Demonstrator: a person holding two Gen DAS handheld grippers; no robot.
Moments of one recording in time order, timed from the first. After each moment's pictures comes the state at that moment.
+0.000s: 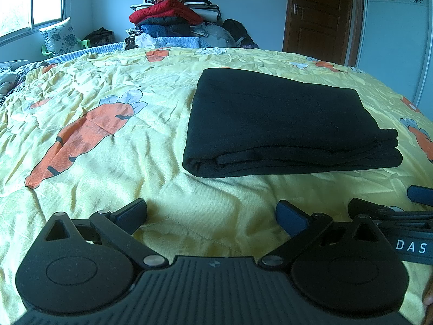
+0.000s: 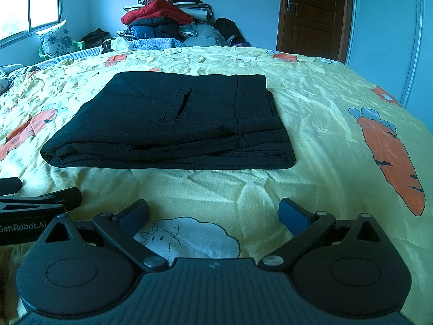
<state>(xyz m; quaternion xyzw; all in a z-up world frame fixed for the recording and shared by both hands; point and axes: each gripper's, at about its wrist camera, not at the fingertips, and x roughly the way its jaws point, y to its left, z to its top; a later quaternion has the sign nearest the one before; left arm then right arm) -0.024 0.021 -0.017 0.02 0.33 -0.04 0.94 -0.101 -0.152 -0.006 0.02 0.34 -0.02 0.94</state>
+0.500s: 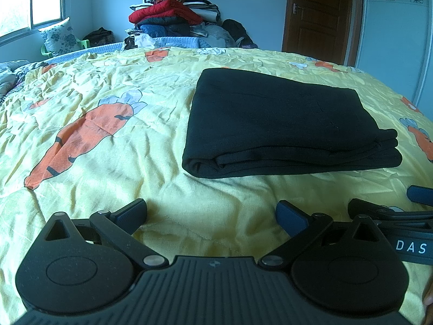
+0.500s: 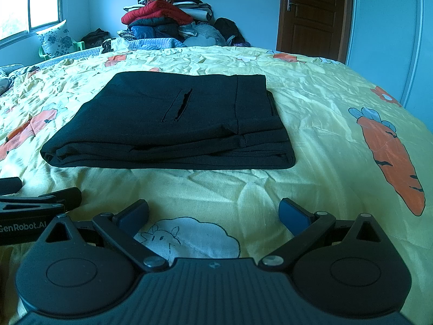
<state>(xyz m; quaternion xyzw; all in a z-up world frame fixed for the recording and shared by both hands) -0.024 0.021 -0.016 0.02 0.33 -0.04 0.94 -0.101 -0.152 -0.006 0.02 0.34 -0.02 0.94</state>
